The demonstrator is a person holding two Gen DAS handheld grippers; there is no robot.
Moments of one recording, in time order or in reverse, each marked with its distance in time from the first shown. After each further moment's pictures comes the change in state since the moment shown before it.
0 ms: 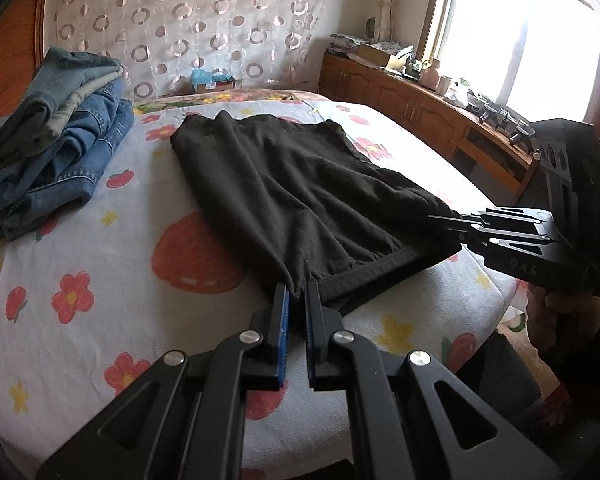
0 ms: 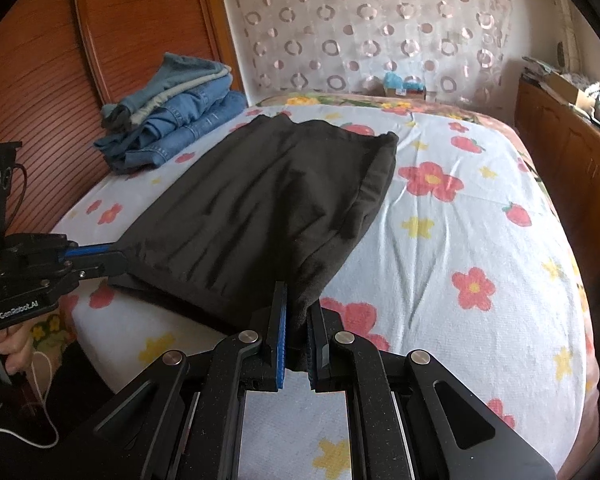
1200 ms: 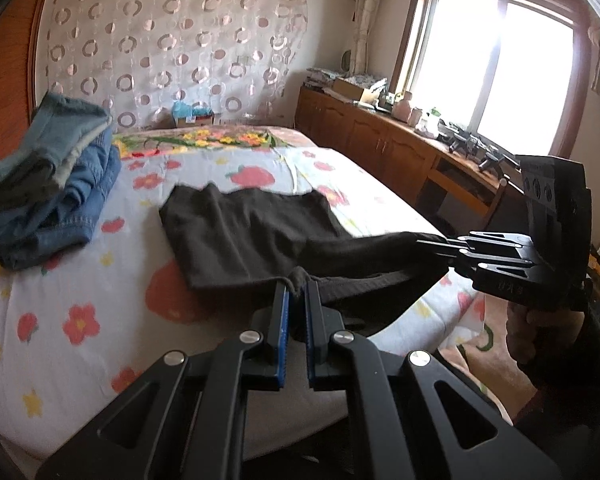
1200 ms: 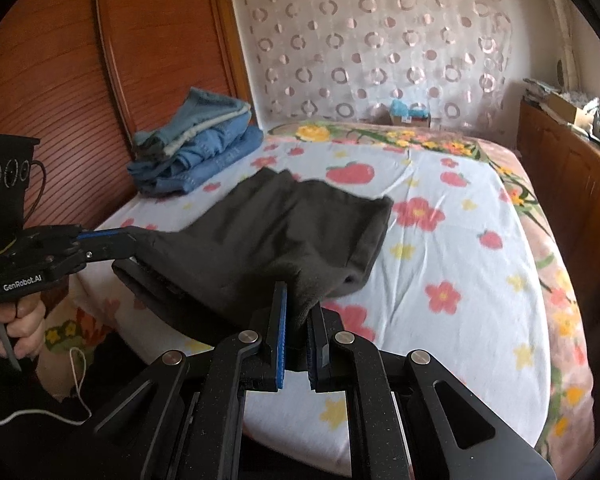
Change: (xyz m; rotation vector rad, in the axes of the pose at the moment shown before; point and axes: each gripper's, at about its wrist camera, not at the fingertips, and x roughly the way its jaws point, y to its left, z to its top) left arm -0.042 -0.007 0.029 0.019 -0.129 -0.089; right arm -0.058 0.003 0.004 -0.020 -0.099 0.028
